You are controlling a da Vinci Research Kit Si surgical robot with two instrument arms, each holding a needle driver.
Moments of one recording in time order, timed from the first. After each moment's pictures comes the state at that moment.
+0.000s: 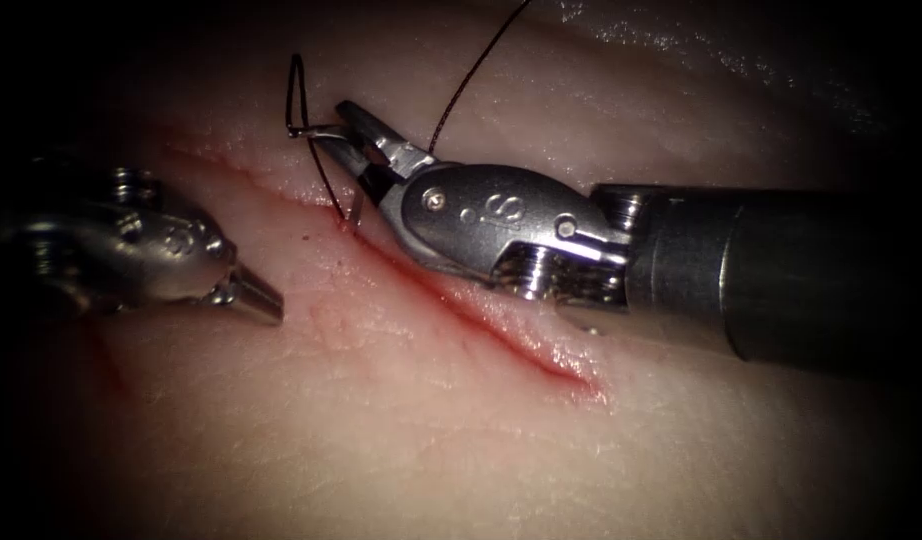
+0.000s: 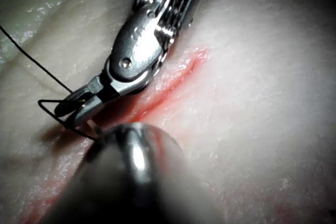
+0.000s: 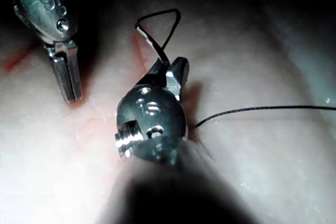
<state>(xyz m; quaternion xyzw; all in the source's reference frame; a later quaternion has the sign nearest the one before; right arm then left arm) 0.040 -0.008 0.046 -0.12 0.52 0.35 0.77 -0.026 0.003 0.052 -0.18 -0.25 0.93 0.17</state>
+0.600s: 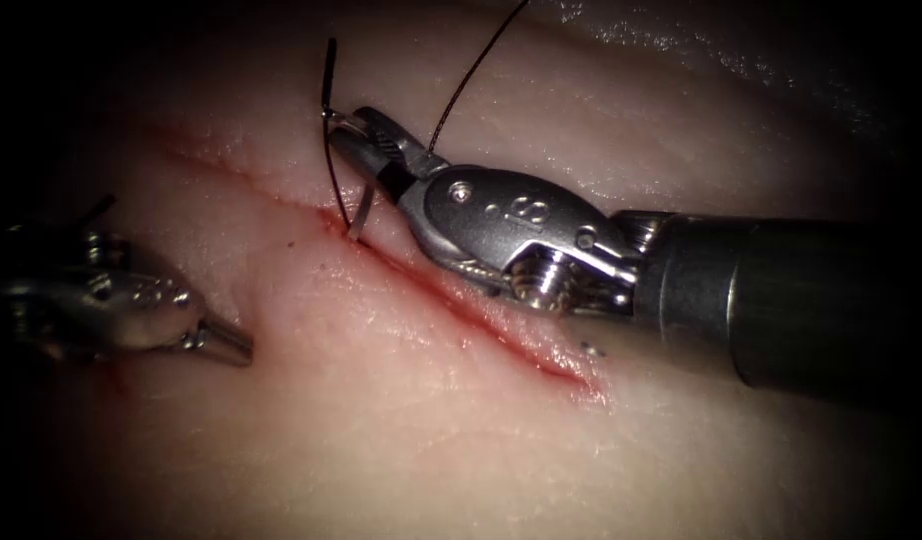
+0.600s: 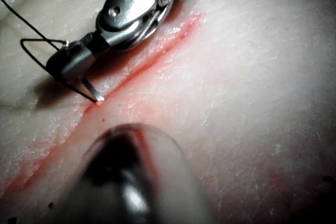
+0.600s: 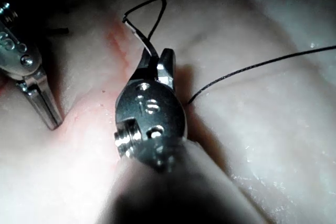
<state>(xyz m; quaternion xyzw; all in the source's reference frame) 0.039 -0.008 0.047 -0.06 0.52 0.44 0.73 -0.024 0.001 0.054 -0.19 -0.26 0.93 0.18</state>
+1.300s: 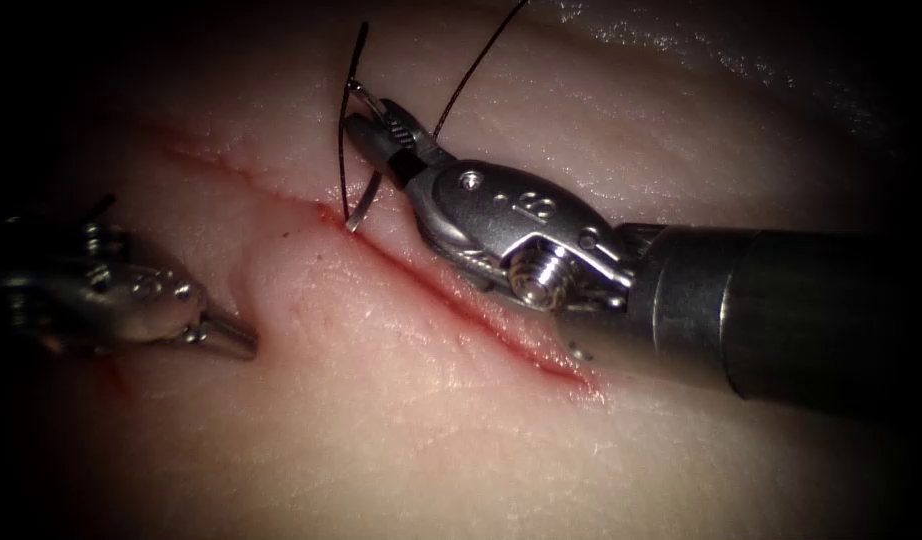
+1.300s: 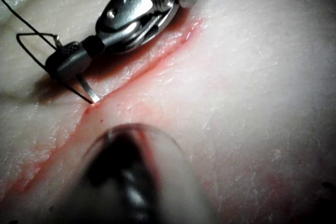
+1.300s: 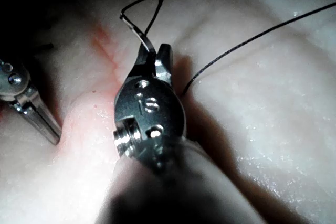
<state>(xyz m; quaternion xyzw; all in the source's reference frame) 0.039 -0.008 0.047 -0.04 0.50 0.53 0.68 -0.025 0.001 0.054 -0.20 -0.25 0.93 0.19</state>
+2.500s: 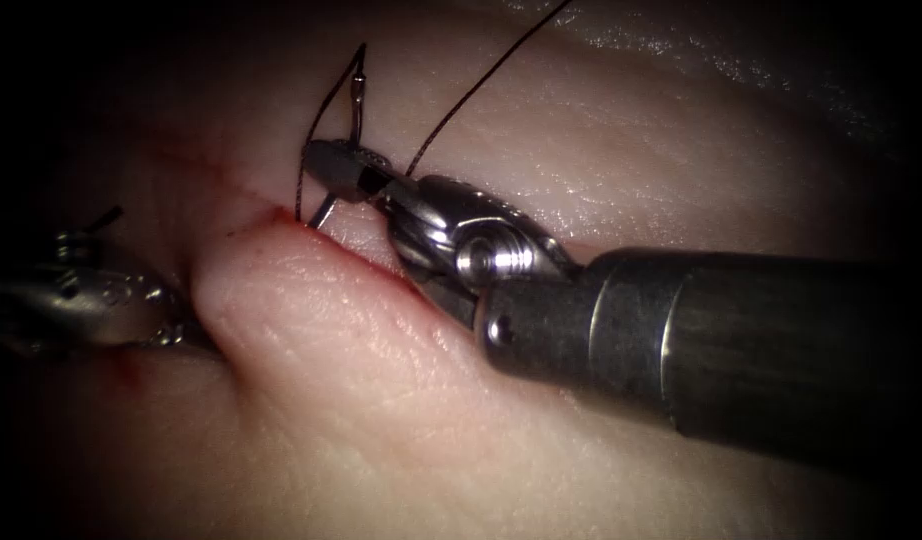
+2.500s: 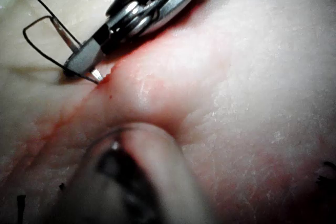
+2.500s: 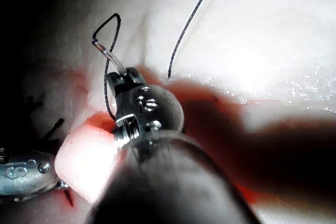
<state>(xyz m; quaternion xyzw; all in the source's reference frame) 0.041 -0.010 0.046 0.25 0.45 0.70 0.50 -0.022 0.001 0.055 -0.21 -0.25 0.93 0.19</state>
